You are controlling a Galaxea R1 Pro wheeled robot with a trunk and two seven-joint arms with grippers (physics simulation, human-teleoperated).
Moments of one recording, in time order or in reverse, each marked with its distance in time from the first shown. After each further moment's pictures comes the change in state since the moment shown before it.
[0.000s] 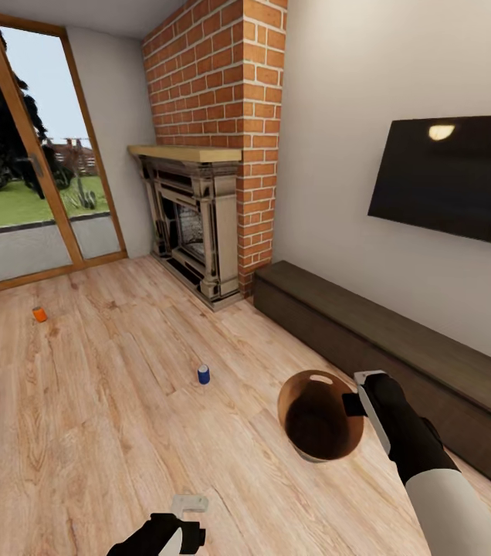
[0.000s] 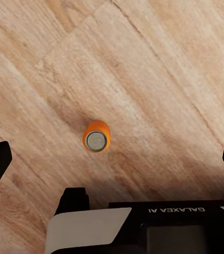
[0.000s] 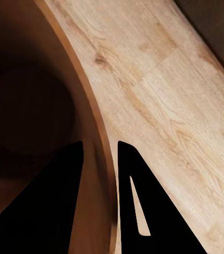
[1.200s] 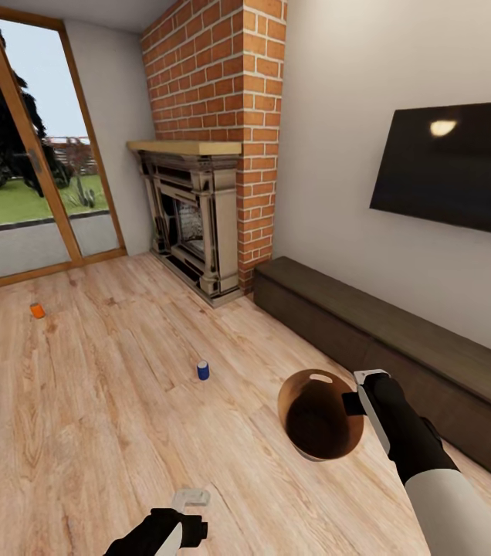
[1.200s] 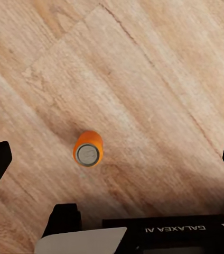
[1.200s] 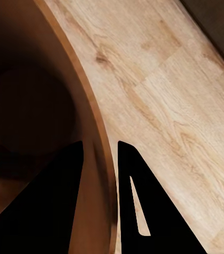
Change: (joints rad) left arm -0.003 0.003 0.001 -0.022 0.002 0.000 -0.029; right arm 0.000 0.001 0.002 -0.007 0.005 0.000 0.000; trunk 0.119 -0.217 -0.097
